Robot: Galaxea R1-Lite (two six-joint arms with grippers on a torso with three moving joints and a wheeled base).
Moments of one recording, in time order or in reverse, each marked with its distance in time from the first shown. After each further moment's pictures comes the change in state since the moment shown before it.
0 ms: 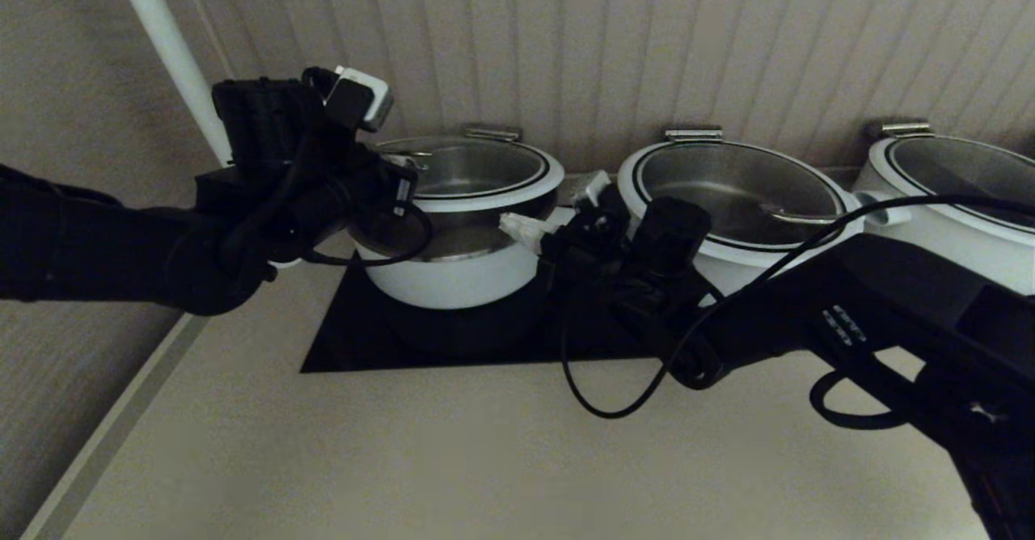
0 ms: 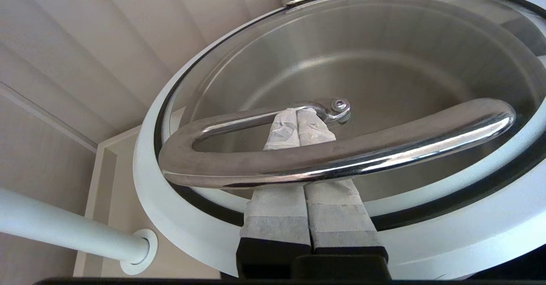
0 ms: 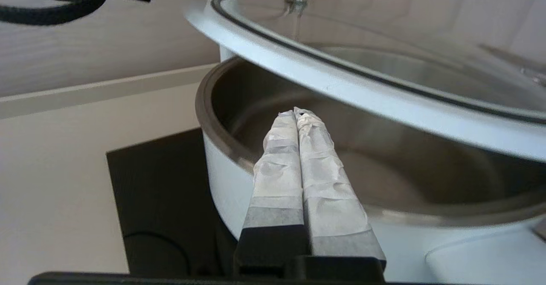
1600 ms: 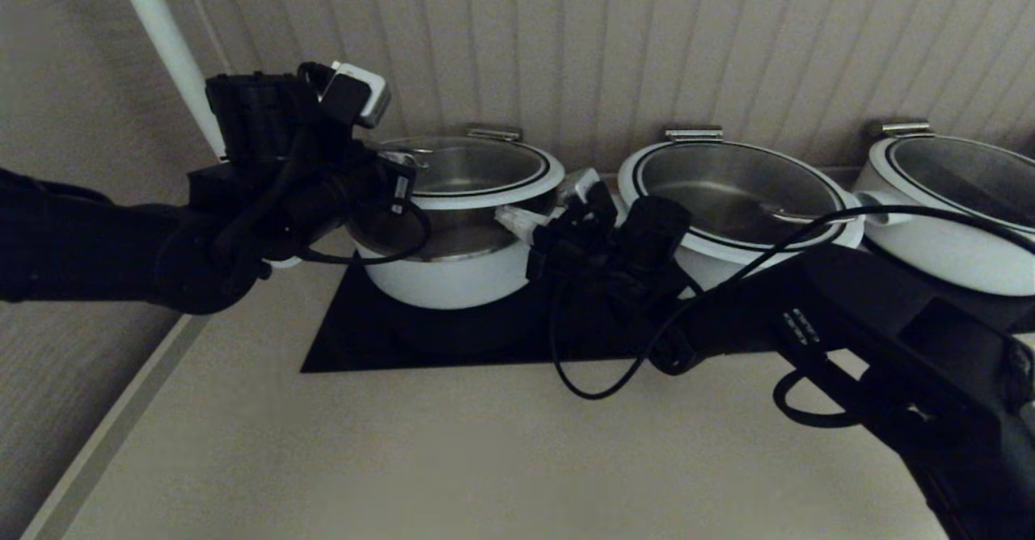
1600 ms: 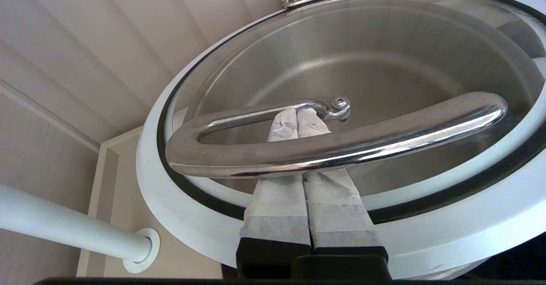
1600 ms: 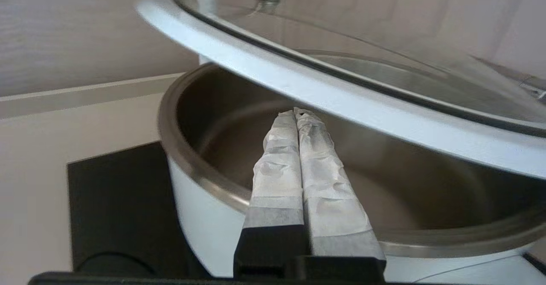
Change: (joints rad) left arm -0.005 -0.014 0.001 0.011 0.000 0.000; right arm -0.013 0.100 -0.177 0.036 -0.010 -0.006
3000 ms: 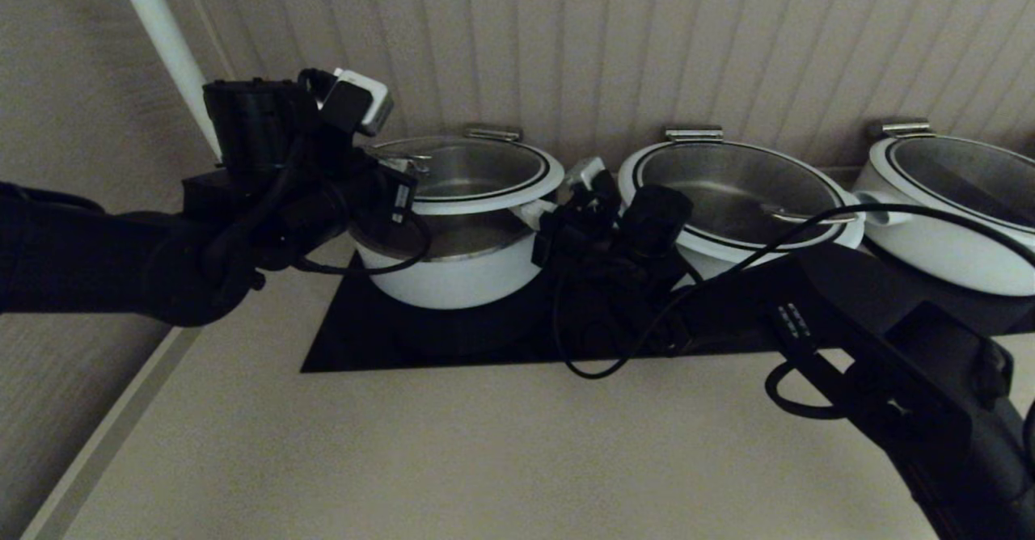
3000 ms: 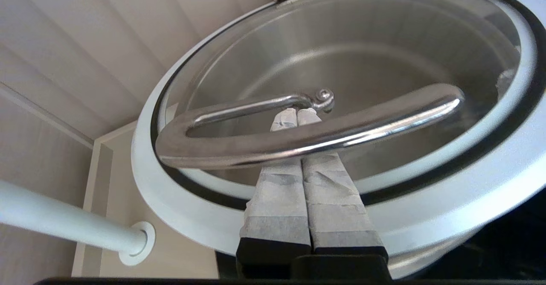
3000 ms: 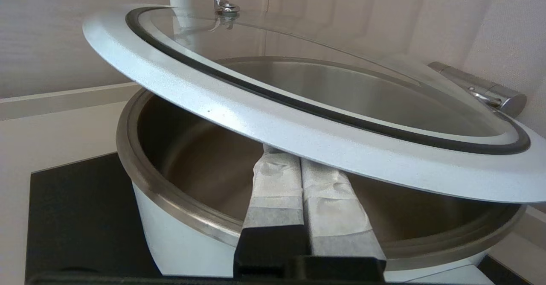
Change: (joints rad) left arm -0.014 -0.024 0.045 0.007 0.000 0.001; right arm -0.031 0.039 -0.115 0.044 0.001 0.001
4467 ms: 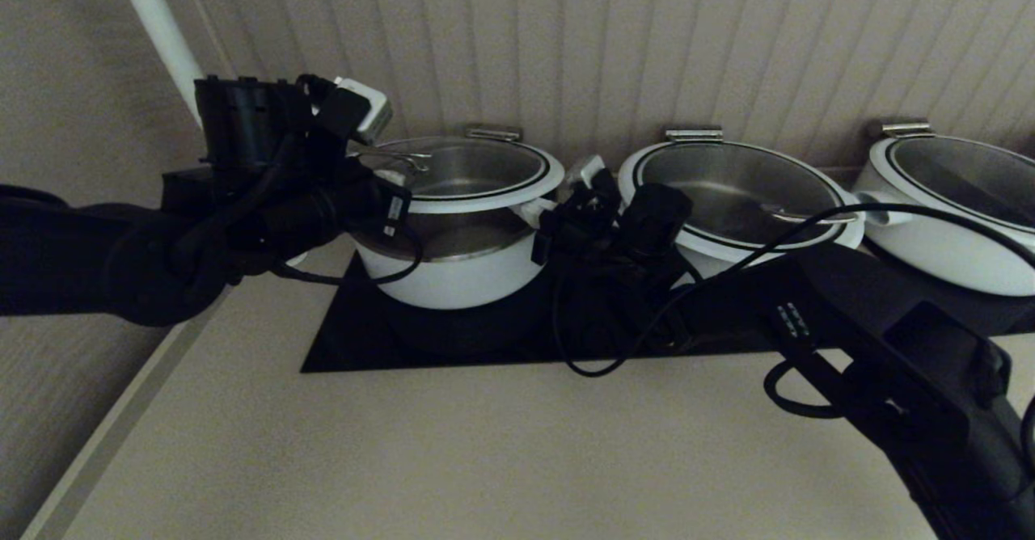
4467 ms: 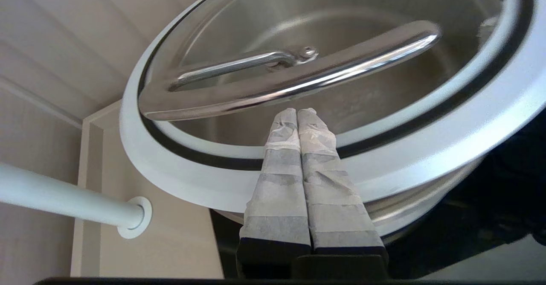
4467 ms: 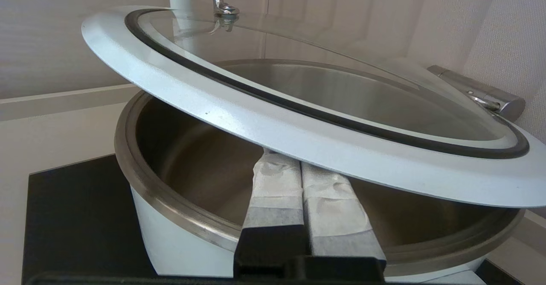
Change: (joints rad) left arm -0.002 -0.047 0.001 0.140 -0.019 0.000; right arm -0.006 0.002 -0.014 0.000 0.001 0.000
